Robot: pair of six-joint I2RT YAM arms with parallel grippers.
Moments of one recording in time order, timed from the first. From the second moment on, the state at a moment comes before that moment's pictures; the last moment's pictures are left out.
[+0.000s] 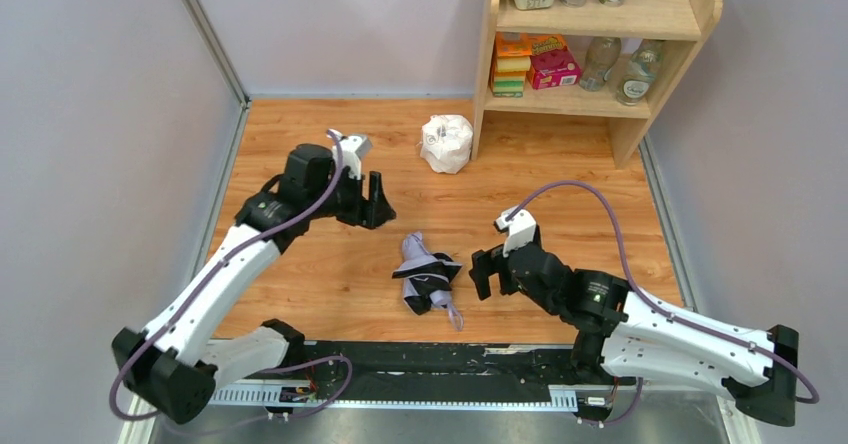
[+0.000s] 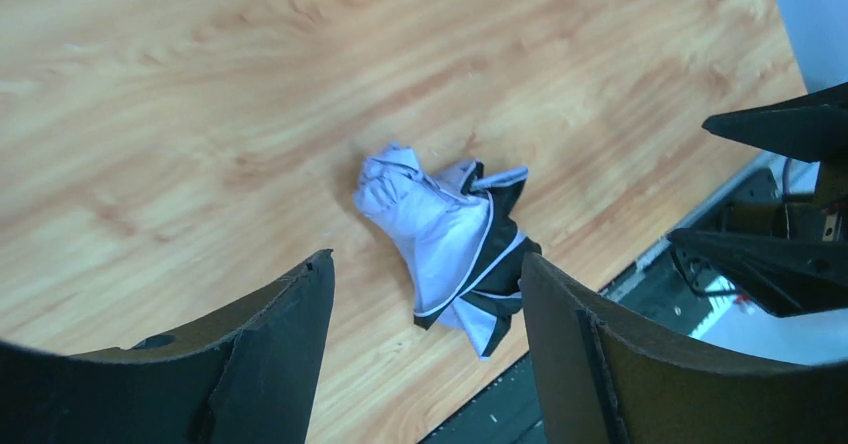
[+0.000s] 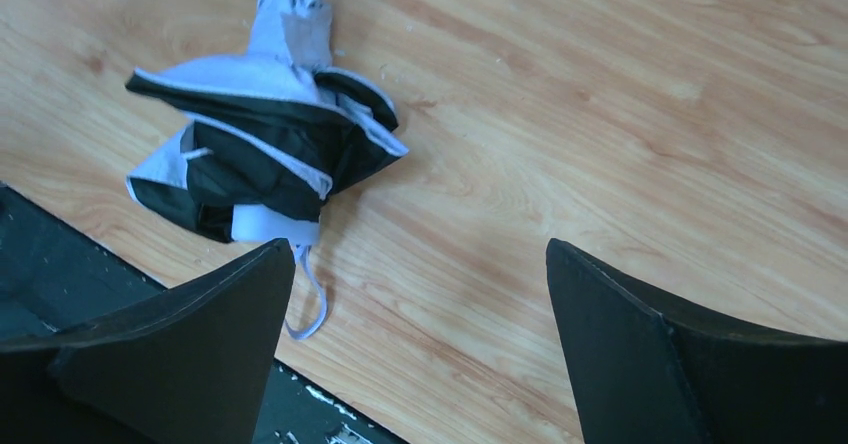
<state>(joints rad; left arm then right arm) -0.48 1.12 1.04 -0.60 0.34 -0.28 1.13 0.79 0.65 -0.51 0.44 0.44</state>
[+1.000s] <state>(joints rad) -0.48 0.54 1.61 -0.58 0.15 -0.09 1.13 0.41 1.52 -0.48 0.76 -0.04</state>
